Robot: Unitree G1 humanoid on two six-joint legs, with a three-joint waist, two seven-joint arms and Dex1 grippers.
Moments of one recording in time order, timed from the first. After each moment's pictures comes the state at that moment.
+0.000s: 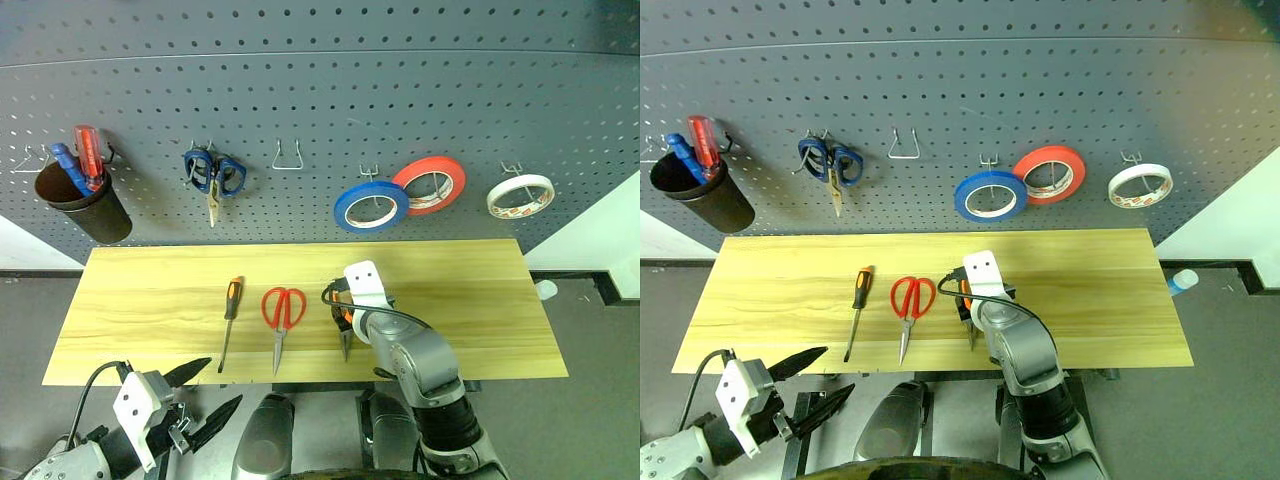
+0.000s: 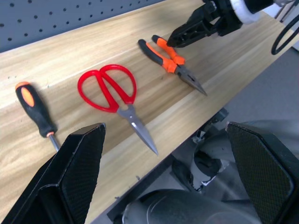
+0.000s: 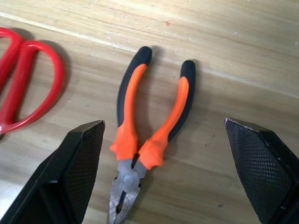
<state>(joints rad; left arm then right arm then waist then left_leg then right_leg) 0.75 0.54 0.24 -0.49 -0.43 -0.01 -0.84 -0.25 0.06 0.29 -0.26 0.01 1.21 -0.12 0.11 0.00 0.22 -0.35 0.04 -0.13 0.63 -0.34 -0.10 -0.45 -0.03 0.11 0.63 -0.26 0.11</state>
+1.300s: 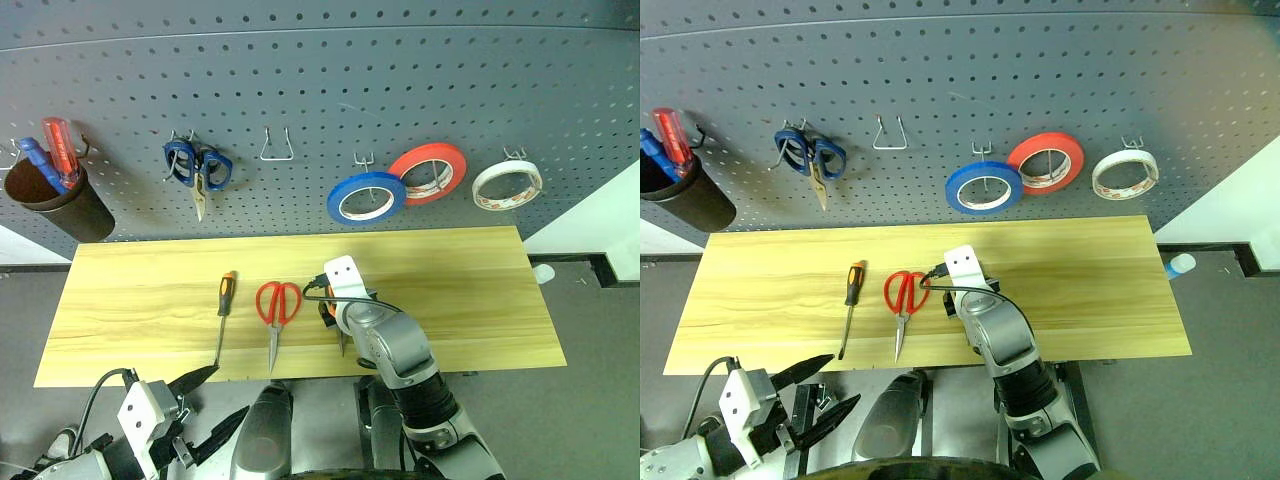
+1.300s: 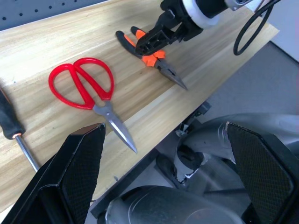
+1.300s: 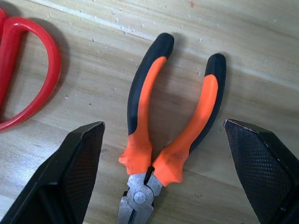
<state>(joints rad) 0.81 0.53 0.22 -0.52 -0.42 -0.04 -0.87 -0.34 0.11 0.33 -0.12 0.02 1.22 -0.18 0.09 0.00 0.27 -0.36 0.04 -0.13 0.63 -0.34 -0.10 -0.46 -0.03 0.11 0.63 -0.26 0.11</state>
